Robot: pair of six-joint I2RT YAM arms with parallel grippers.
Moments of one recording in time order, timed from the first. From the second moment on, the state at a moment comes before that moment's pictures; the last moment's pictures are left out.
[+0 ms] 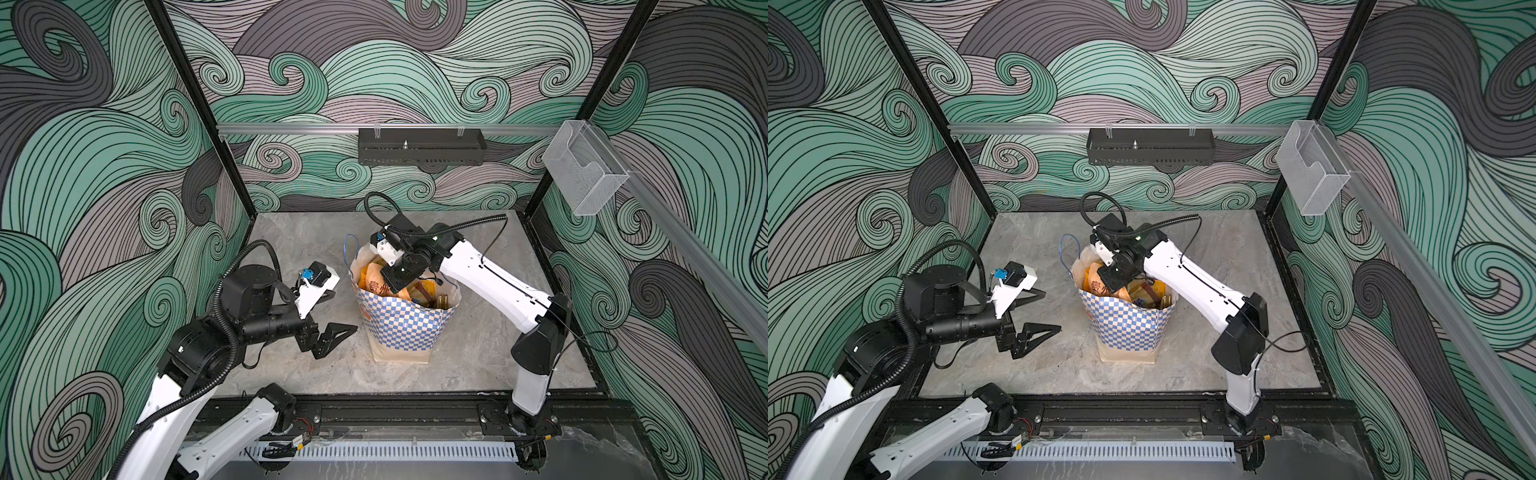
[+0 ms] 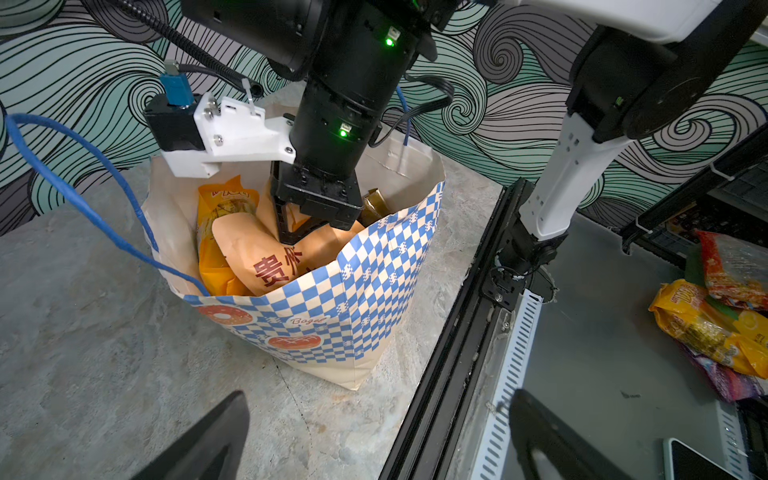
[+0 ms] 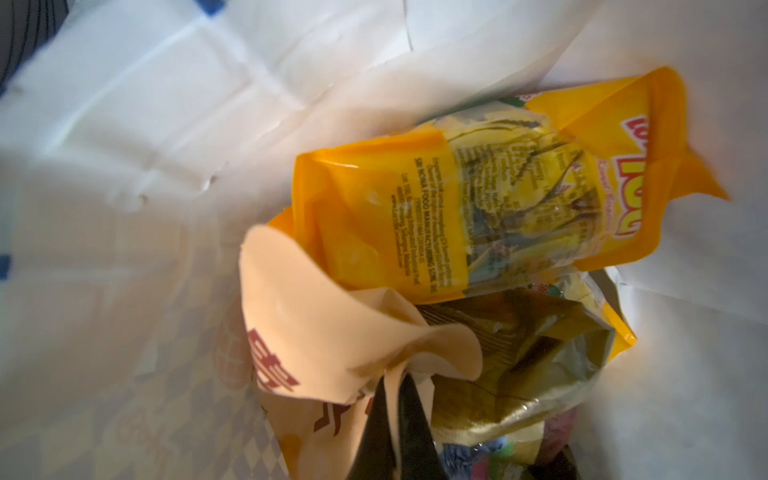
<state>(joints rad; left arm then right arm) -0.54 0.79 1.32 -1.09 0.48 0.12 0.84 1.85 1.95 -1.23 -0.08 0.09</state>
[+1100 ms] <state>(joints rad) -0.54 0.77 1.29 -0.91 0.51 0.04 0.84 1.52 2.14 -0.91 0.05 0.16</state>
